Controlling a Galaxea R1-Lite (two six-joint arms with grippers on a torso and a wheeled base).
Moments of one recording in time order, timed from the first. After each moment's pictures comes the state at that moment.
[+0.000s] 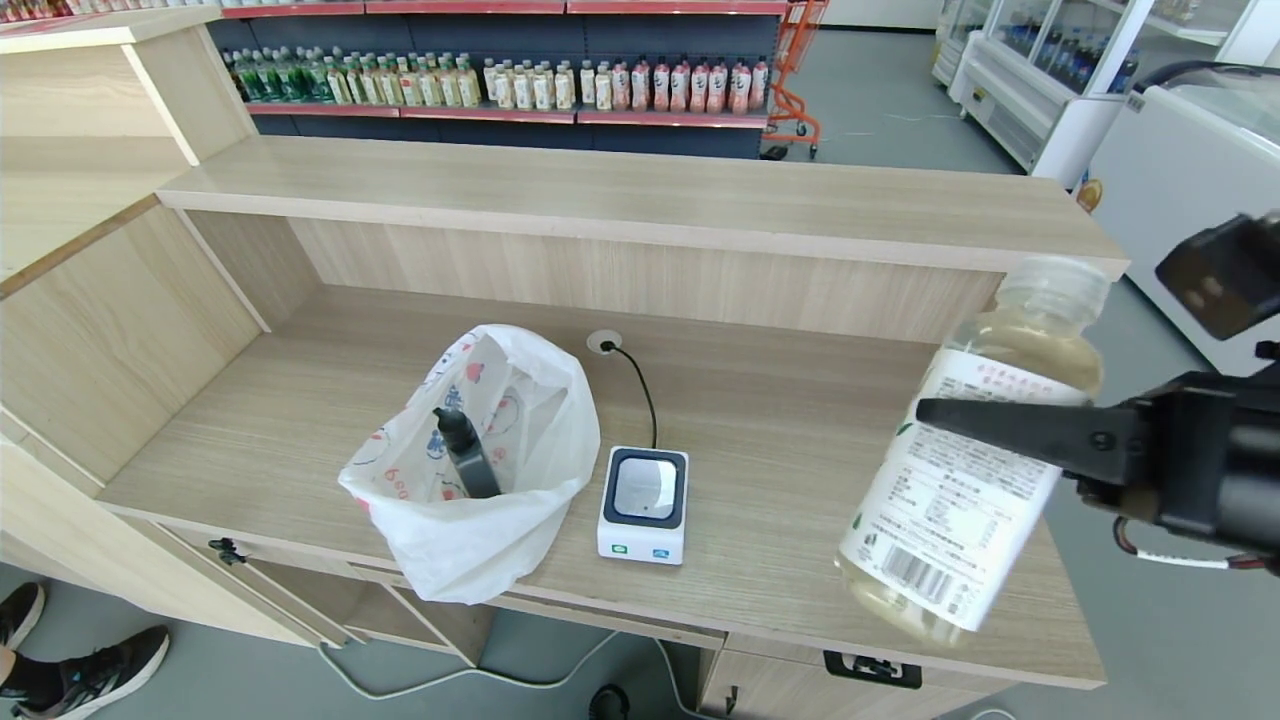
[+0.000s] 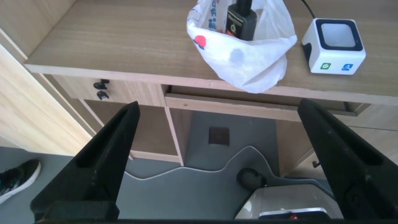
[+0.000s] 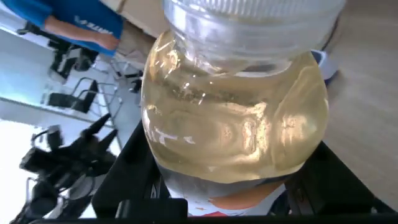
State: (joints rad) left arm -0.01 0.00 0.00 0.04 -0.05 0.03; right arm 0.50 1.19 -0.68 -0.44 0.51 0.52
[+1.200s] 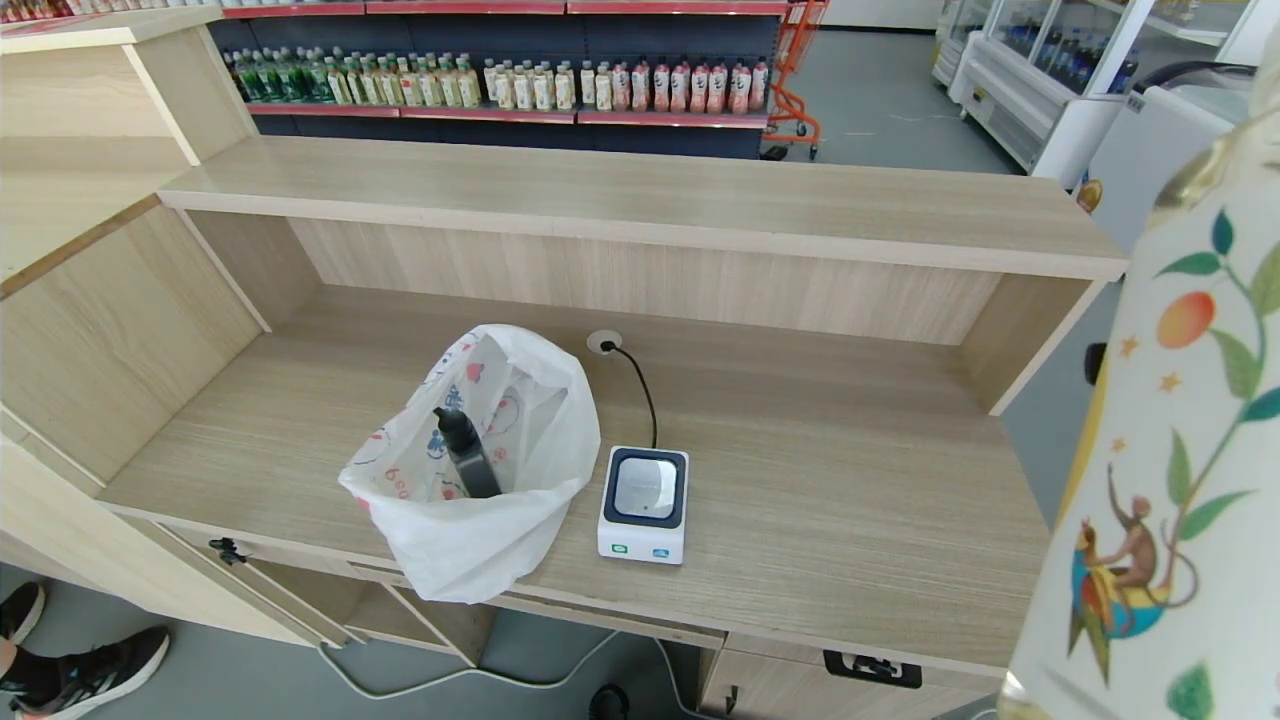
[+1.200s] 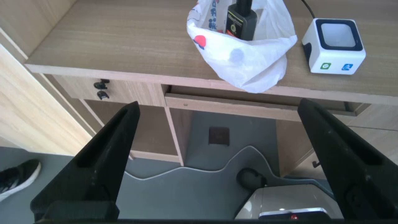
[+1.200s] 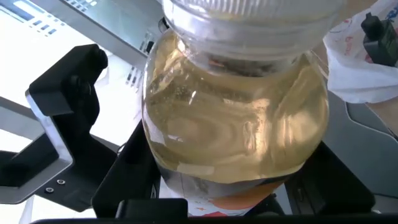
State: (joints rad) left arm -0.01 0.00 0.00 0.04 -0.05 0.03; right arm 0.68 1.08 -0.94 -0.21 0.72 0.56
